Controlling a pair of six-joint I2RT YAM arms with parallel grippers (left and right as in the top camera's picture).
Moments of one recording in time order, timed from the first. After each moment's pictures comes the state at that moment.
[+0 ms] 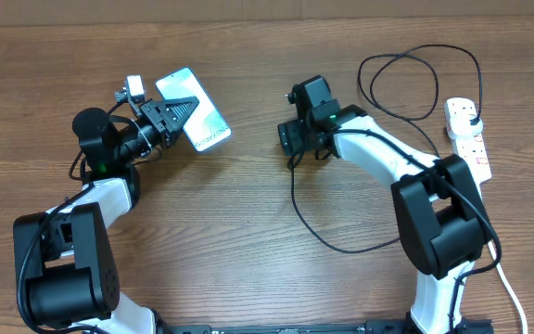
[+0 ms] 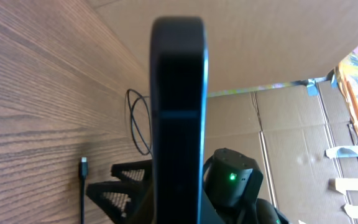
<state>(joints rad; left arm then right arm) 0.16 1.76 0.76 0.86 1.06 -1.25 0.47 2.05 1.39 -0.44 0.01 0.17</state>
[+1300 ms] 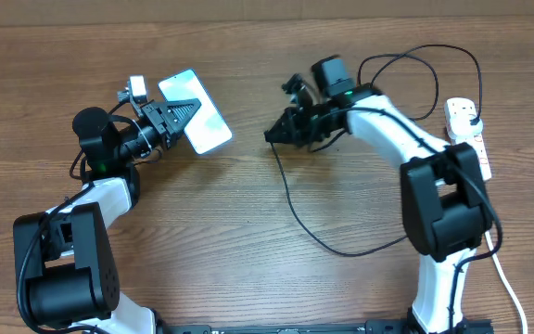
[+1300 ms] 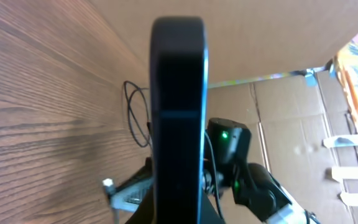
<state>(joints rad) 0.16 1.76 0.77 0.88 1.10 -1.25 0.33 2.12 1.54 -0.61 -0.86 0.24</state>
